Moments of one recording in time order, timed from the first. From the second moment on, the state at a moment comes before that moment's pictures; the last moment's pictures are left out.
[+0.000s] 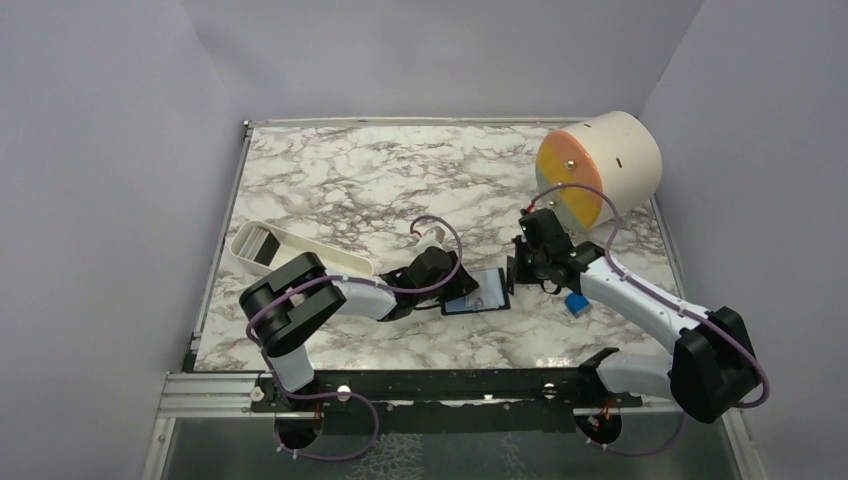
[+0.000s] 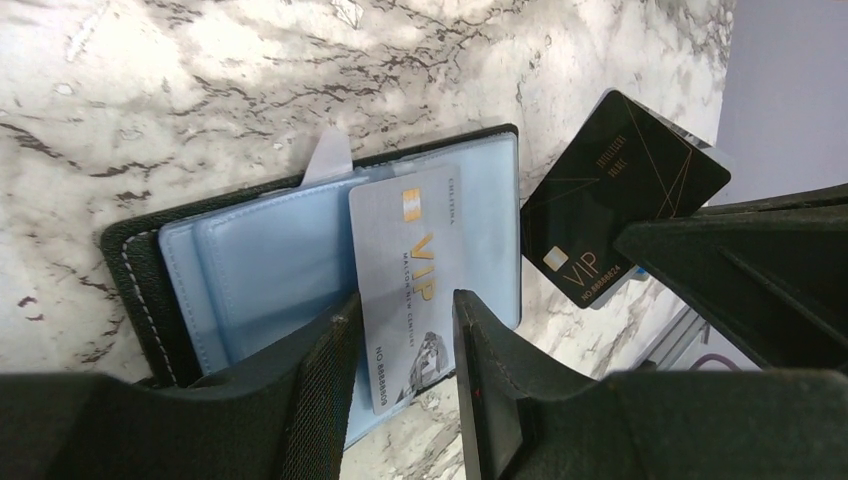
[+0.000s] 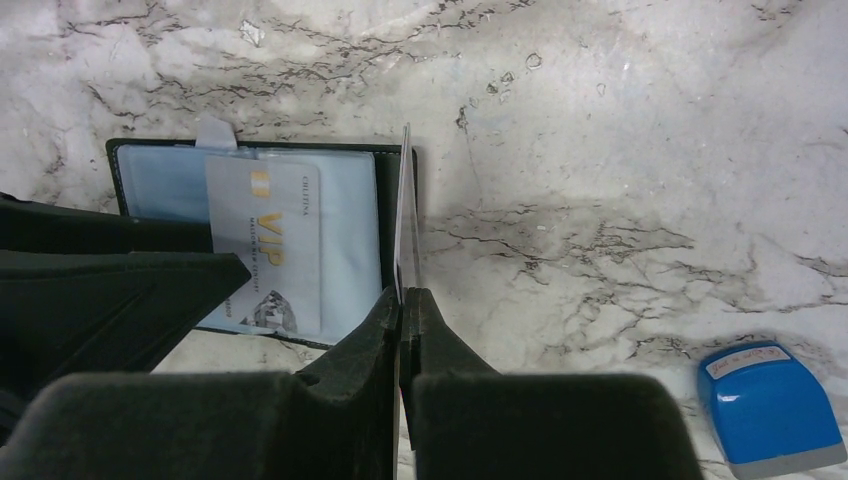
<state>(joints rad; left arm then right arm) -0.95 1.72 0.68 0.44 -0.08 -1.11 0.54 1.23 0.74 -0.49 0.09 0.46</state>
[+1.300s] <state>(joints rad) -0.98 1.48 0.78 0.15 -0.10 -0.91 0.54 1.03 0.80 -0.50 -0.04 0.42</state>
